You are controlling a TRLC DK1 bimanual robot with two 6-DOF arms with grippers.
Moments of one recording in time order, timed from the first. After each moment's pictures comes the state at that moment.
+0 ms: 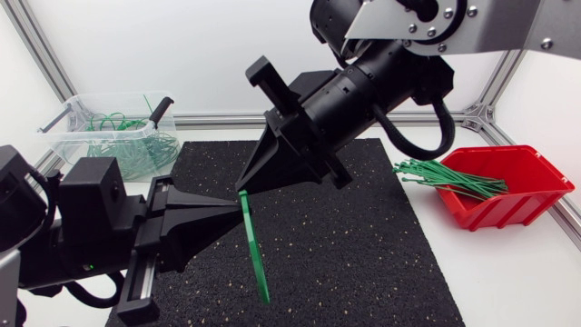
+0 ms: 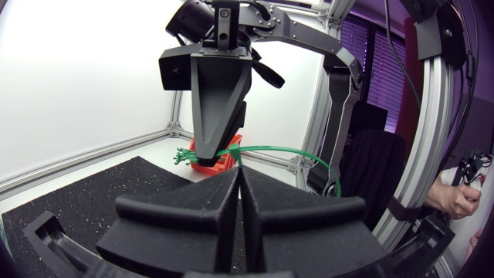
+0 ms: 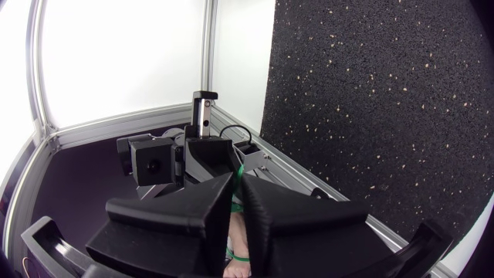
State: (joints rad) left arm -0.53 0.87 0.38 0.43 0.77 -0.16; right arm 0.66 1.66 1.53 -0.99 -0.91 0.67
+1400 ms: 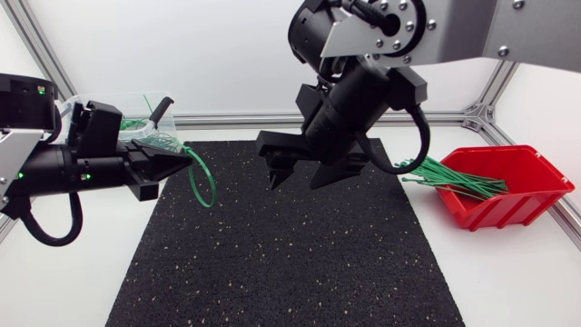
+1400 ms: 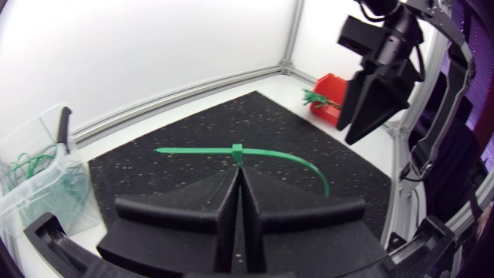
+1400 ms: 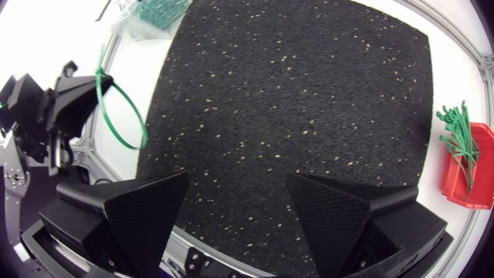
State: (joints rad) left arm -0.09 1.17 0.76 -0.22 0.65 0.29; right arm 0.69 1.72 1.55 -1.04 -0.21 0.47
